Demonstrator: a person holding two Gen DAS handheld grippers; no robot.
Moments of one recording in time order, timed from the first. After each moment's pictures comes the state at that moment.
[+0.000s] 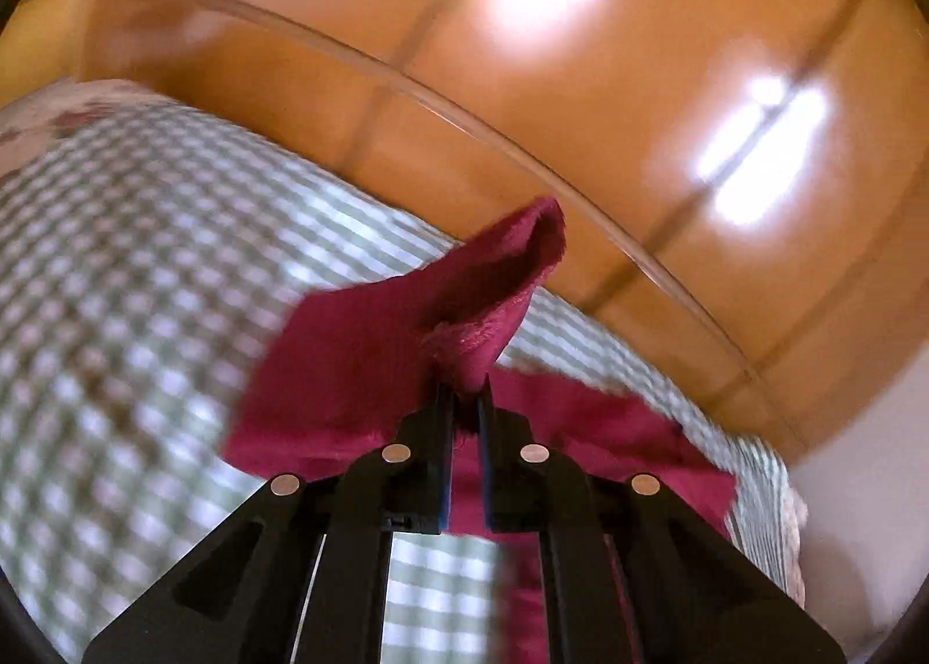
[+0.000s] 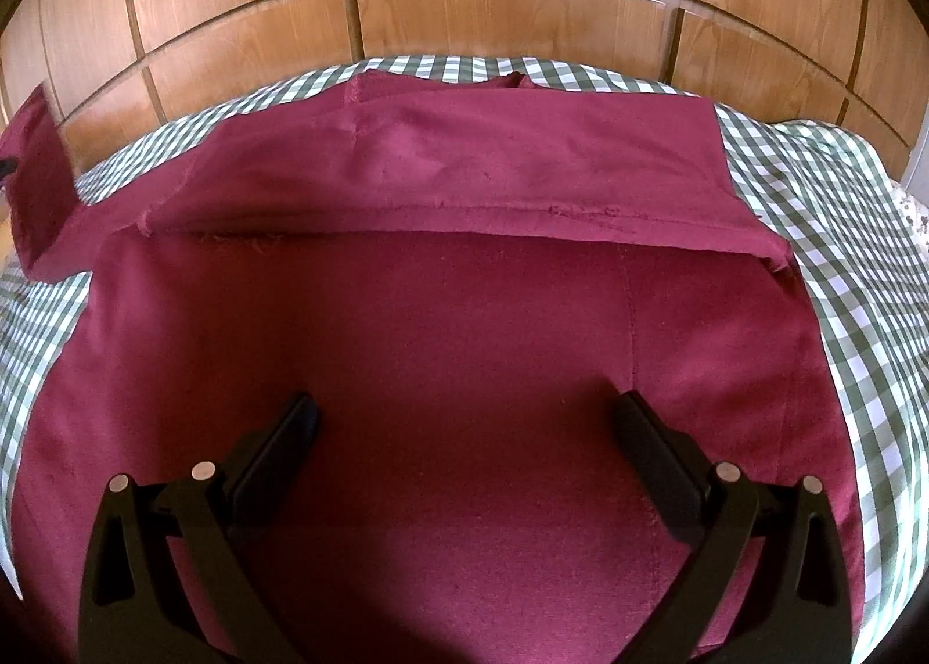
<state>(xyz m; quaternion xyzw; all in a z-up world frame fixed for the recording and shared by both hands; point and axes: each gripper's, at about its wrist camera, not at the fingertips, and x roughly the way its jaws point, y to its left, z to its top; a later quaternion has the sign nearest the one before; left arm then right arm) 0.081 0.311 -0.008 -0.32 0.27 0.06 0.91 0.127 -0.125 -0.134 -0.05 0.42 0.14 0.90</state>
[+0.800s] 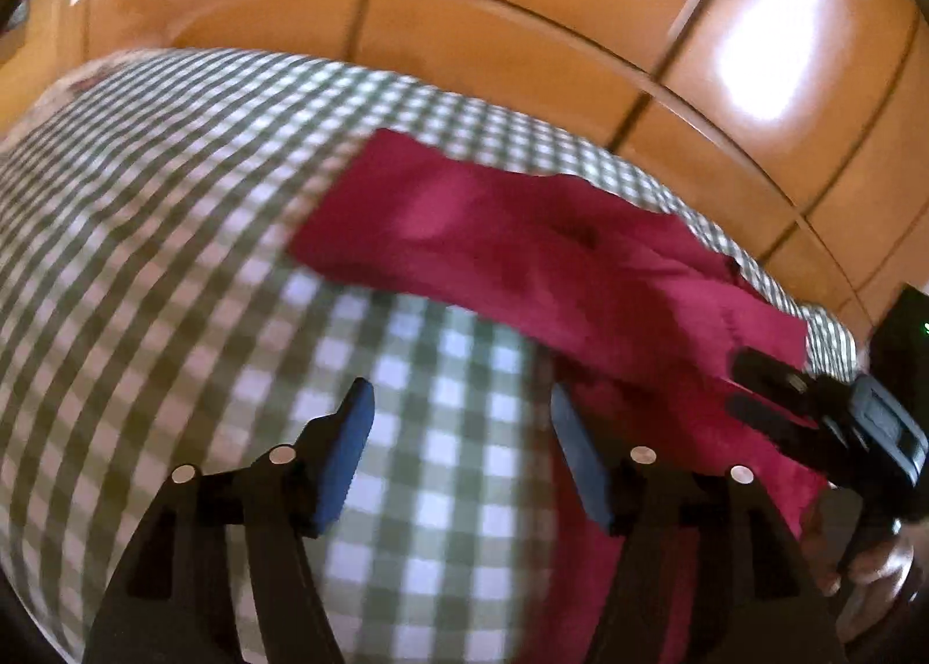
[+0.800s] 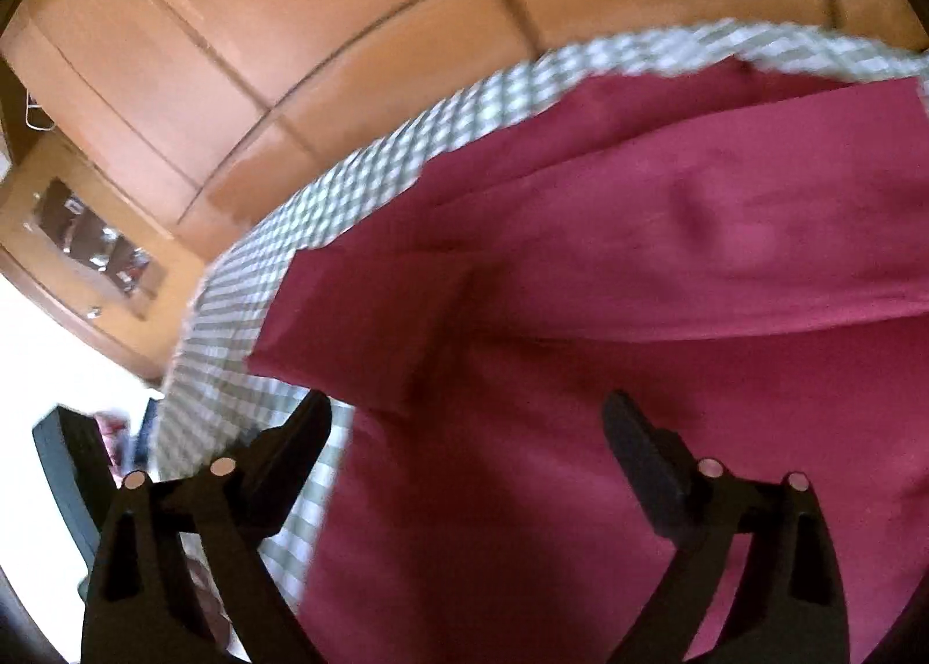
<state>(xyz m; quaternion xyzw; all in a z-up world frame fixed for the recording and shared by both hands) 0.033 0.238 -0.082 -0.25 0.36 0.10 0.89 0.176 -0.007 -0.100 0.13 0.50 0.33 0.79</state>
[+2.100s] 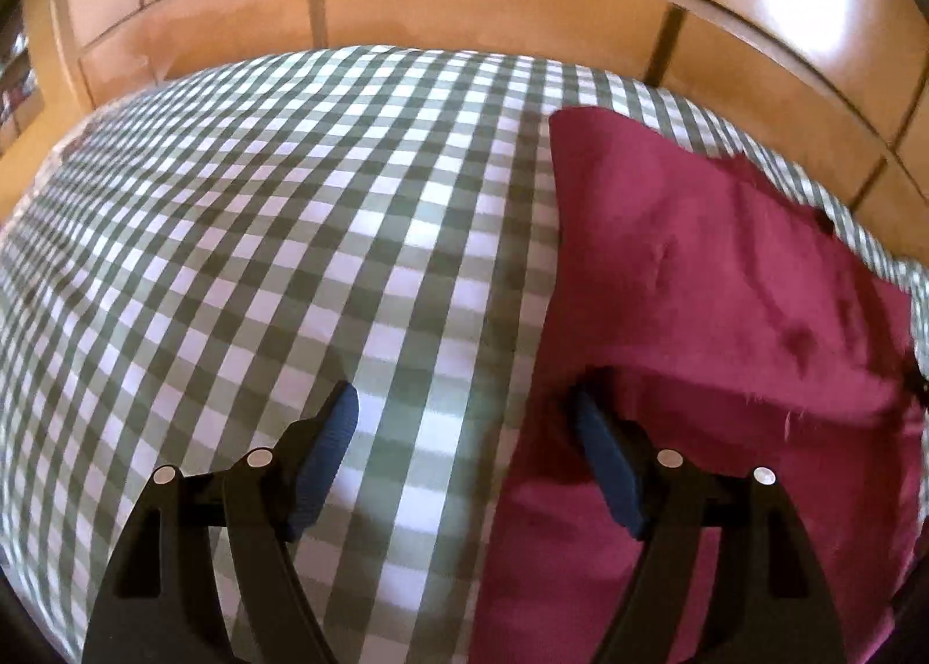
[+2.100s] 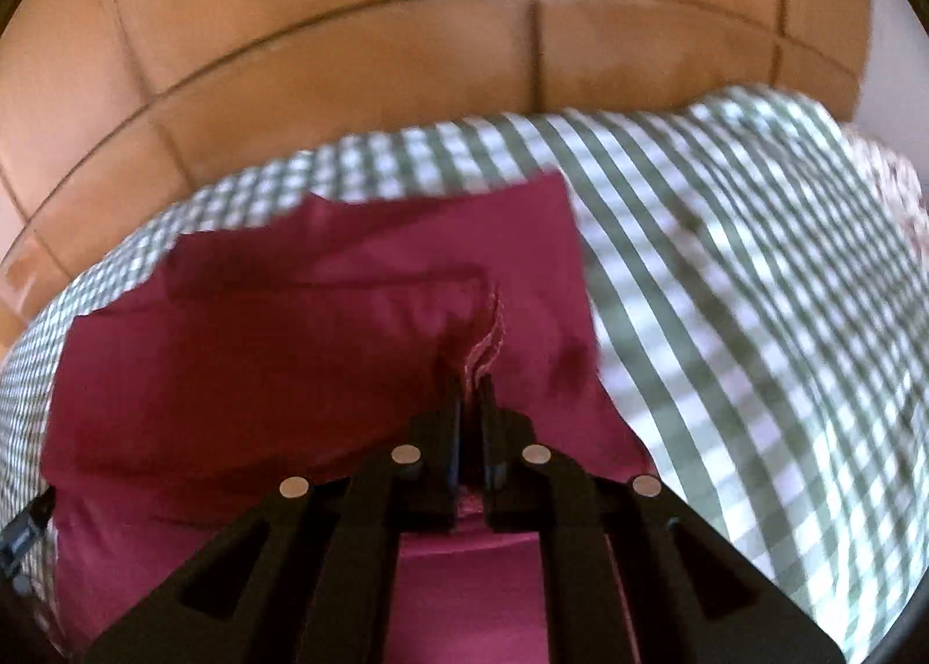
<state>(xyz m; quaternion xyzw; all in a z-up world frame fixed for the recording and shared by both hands) 0.128 0.186 -0.109 -0.14 0.44 0.18 0.87 0.255 -0.220 -0.106 0.05 0.43 0.05 0.90</state>
